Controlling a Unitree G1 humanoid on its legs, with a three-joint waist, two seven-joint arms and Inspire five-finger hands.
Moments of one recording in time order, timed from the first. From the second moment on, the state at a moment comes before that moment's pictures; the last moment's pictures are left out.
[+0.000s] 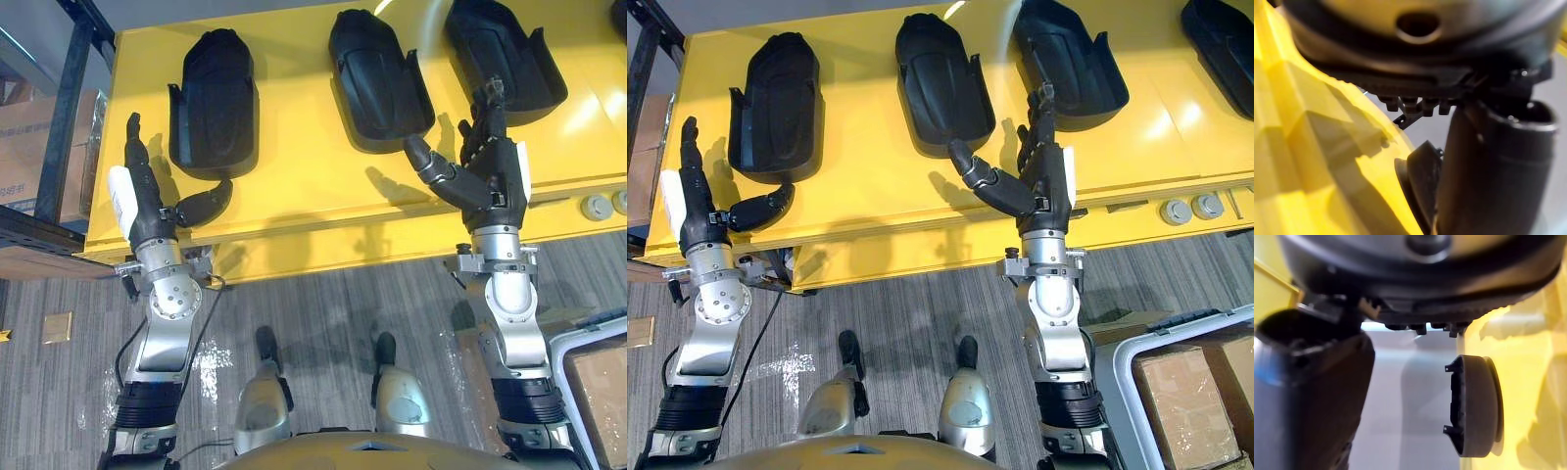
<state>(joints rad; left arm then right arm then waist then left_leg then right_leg) -0.08 0.29 0.08 -0.16 0.29 0.07 0.50 -0.12 -0.27 -0.03 -0.22 0.20 -0.20 -0.12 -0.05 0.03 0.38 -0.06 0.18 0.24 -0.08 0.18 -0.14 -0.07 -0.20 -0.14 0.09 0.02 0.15</state>
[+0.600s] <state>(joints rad) -0.15 0.29 0.10 -0.09 0.28 0.02 0.53 -0.09 -0.23 -0.05 -0.27 0.24 -0.21 -0.11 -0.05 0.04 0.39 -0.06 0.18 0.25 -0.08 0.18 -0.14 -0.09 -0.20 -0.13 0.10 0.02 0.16</state>
